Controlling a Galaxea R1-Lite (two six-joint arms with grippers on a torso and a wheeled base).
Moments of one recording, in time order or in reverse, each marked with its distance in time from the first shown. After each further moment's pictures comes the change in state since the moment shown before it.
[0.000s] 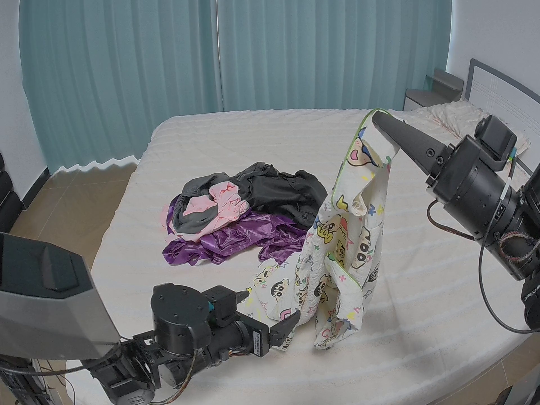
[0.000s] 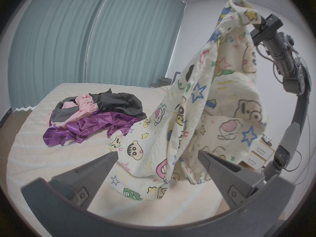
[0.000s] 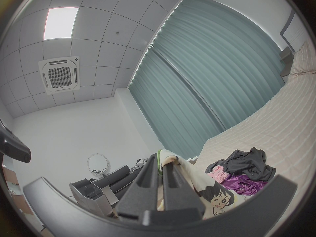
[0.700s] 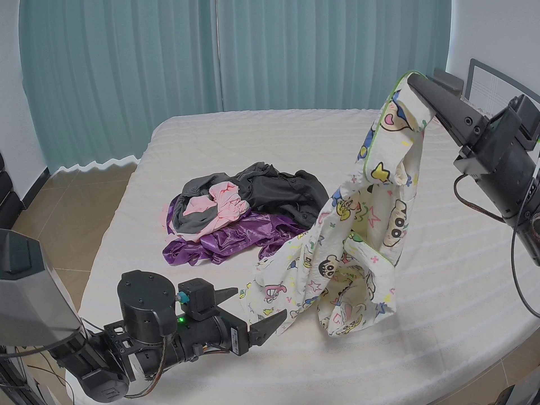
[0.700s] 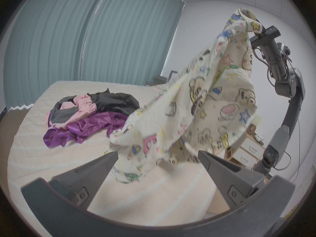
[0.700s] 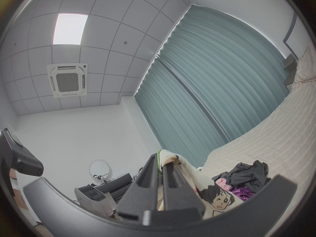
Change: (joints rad) left arm 0.071 -0.121 0.058 0.059 -0.139 0.011; right arm -0.034 -0.083 -0.021 -0.003 0.025 -0.001
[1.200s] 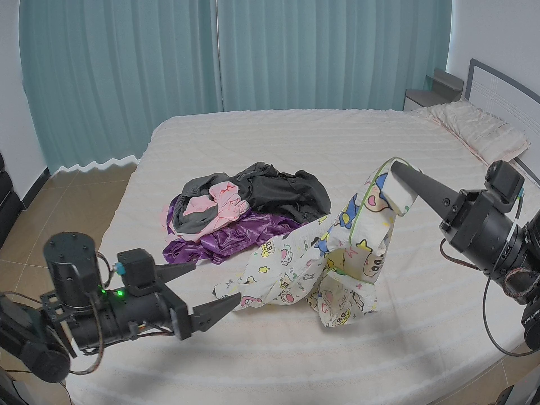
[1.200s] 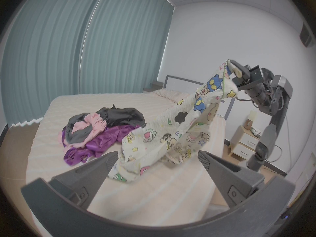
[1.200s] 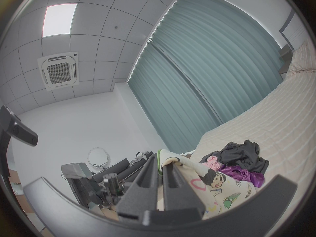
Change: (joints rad) left arm 0.194 -0.343 0.003 0.321 -0.208 0.149; right arm -0.023 0.047 0.229 -0.115 0.054 0.008
